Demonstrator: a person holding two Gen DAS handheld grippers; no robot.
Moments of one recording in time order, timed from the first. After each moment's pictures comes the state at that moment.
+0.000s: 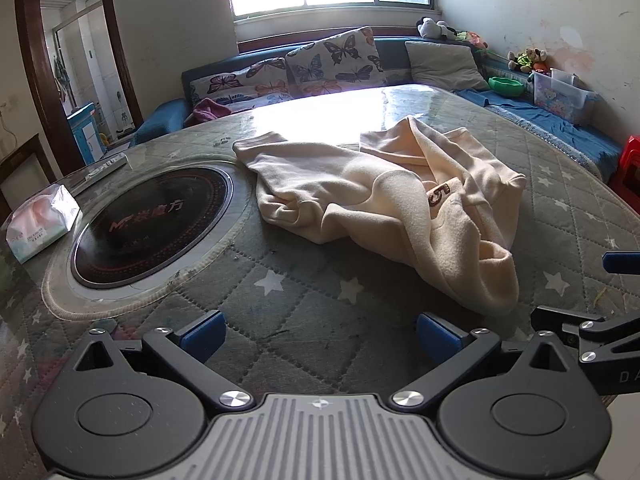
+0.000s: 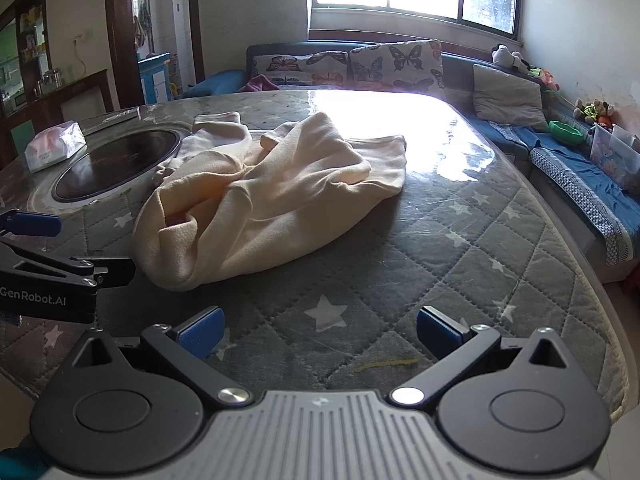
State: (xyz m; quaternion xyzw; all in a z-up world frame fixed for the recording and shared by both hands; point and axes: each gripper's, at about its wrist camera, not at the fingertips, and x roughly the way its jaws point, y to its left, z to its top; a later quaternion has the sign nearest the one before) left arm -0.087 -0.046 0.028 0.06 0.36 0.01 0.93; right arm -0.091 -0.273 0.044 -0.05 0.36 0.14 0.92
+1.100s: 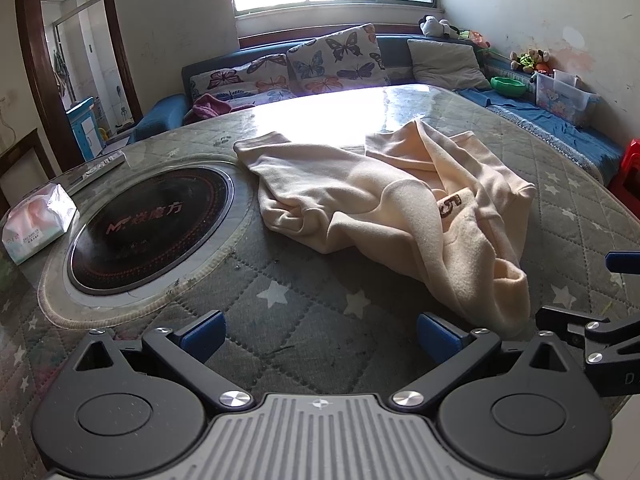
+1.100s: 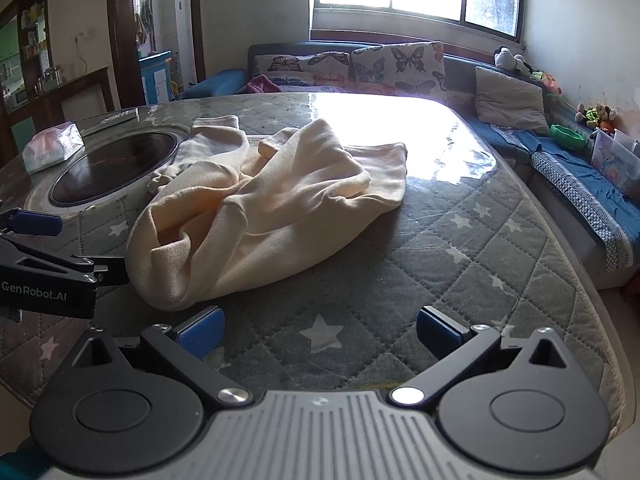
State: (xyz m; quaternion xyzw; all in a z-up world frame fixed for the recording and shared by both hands) left arm -0.073 -0.039 0.031 0.05 0.37 0.01 0.93; right arm -0.080 -0.272 0.048 -0.06 0.36 0.14 0.92
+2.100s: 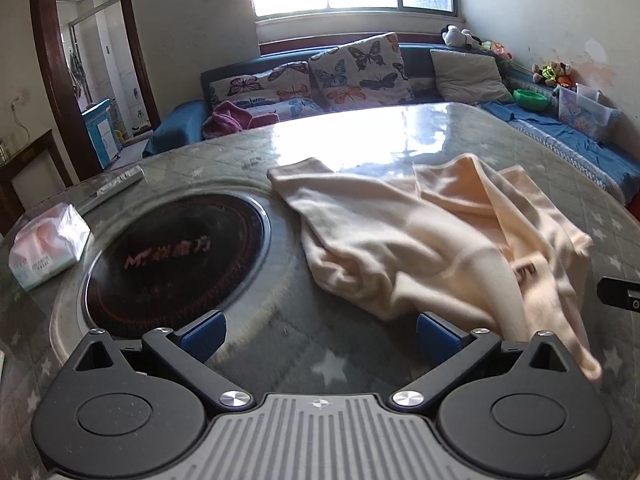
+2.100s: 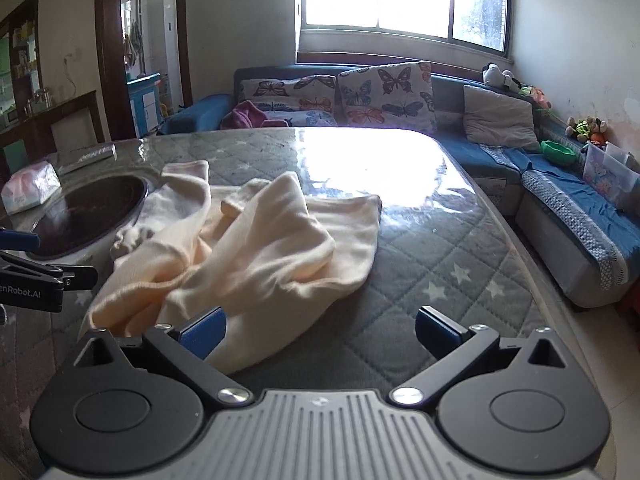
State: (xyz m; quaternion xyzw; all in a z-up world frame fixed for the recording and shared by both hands) left arm -0.020 -0.007 0.046 0.04 0.35 0.03 0.93; right arm -0.022 -0.284 0.073 -0.04 0.33 0.14 0.93
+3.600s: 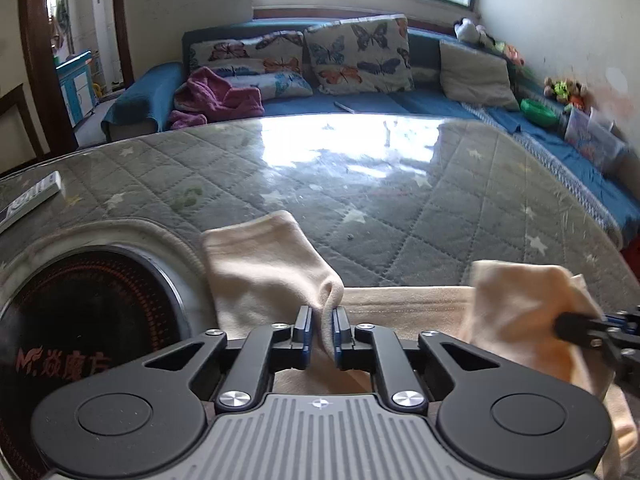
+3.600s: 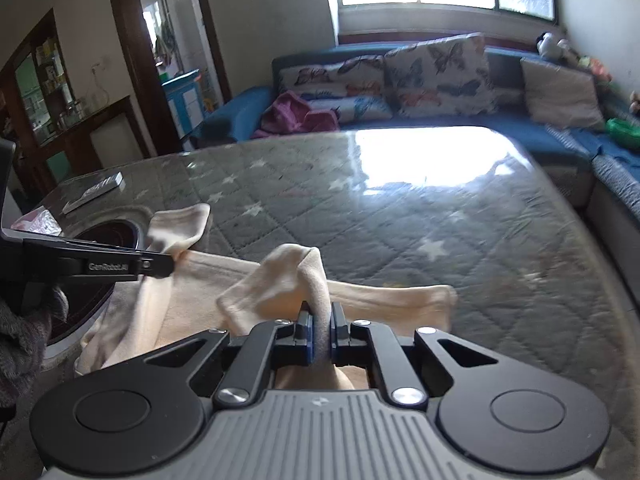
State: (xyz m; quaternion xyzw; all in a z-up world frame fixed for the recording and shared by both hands) left arm 0.146 0.000 0.039 -0.03 0.39 0.01 0.92; right arm 0.124 -0.267 0.066 0.00 0.35 0.21 0.91
